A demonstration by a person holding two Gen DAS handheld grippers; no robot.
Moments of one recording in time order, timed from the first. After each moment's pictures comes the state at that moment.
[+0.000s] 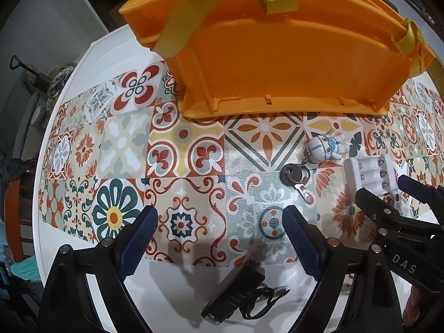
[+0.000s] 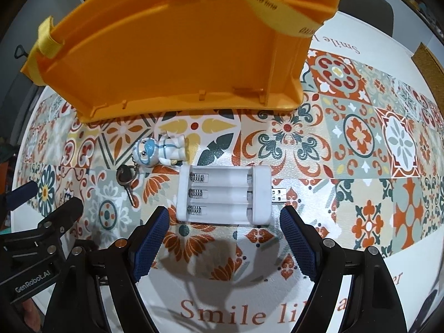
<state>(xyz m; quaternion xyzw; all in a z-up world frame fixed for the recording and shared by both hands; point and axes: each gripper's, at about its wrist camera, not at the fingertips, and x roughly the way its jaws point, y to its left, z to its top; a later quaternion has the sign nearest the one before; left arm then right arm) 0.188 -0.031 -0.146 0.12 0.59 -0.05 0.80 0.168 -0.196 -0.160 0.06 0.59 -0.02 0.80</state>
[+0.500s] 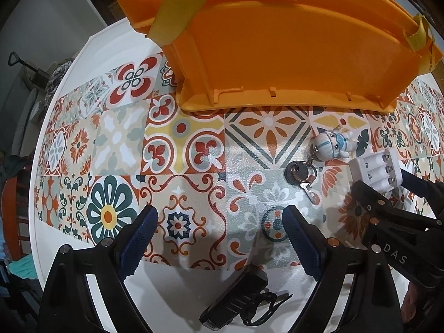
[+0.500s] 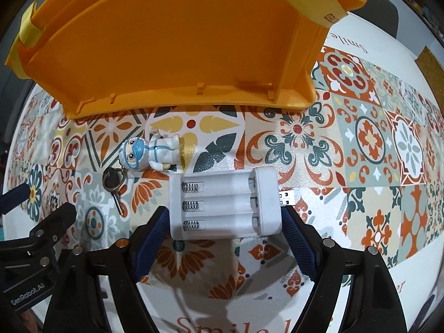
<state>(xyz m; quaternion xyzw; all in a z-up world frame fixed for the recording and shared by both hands) 0.193 -0.026 -0.158 0.11 0.60 -0.05 0.79 0.189 -0.194 -0.181 0.04 0.60 -0.03 0.80</state>
